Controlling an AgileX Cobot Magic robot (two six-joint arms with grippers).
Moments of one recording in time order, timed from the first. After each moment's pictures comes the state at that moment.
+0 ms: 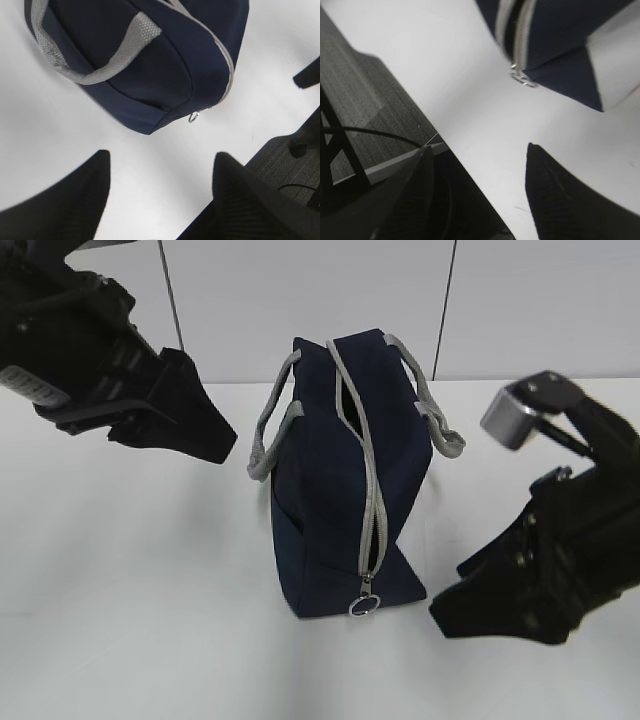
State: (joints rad) left arm -0.55 1.35 -1.17 -0.33 0.89 0.23; right arm 0.30 1.28 -0.77 0.75 0.89 -0.98
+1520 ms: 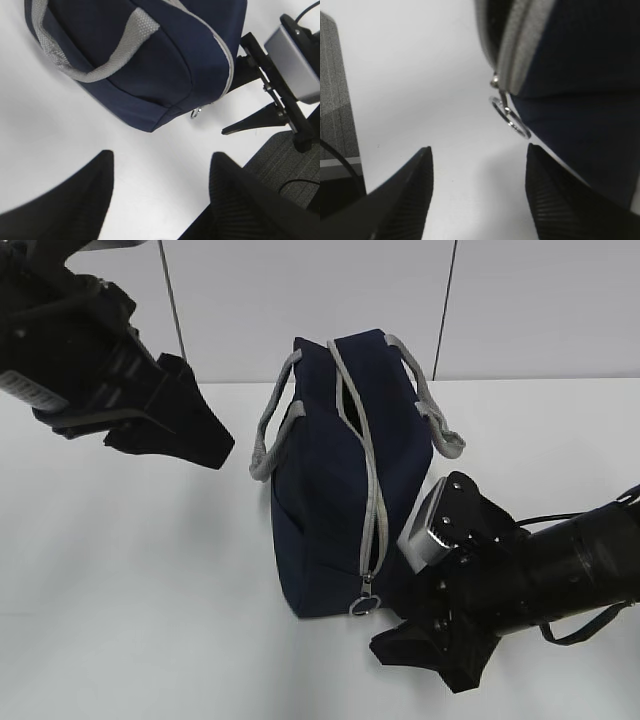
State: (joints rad) left arm -0.56 1.35 -1.17 -0.31 0.89 0.23; right arm 0.30 1.71 -0.64 1.47 0.69 -2.14
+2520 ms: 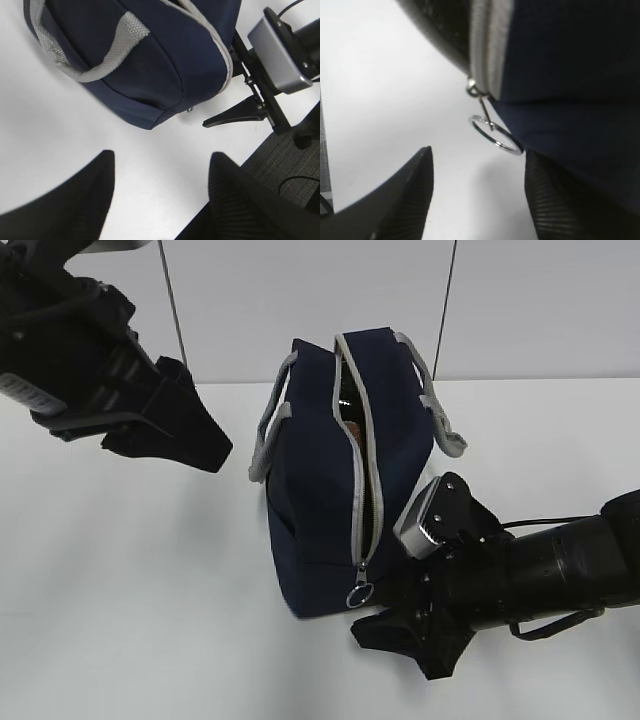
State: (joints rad) left arm -0.56 1.35 -1.17 -0.30 0.90 0.23; right arm 0.30 1.82 -0.64 1.76 0.74 -2.42
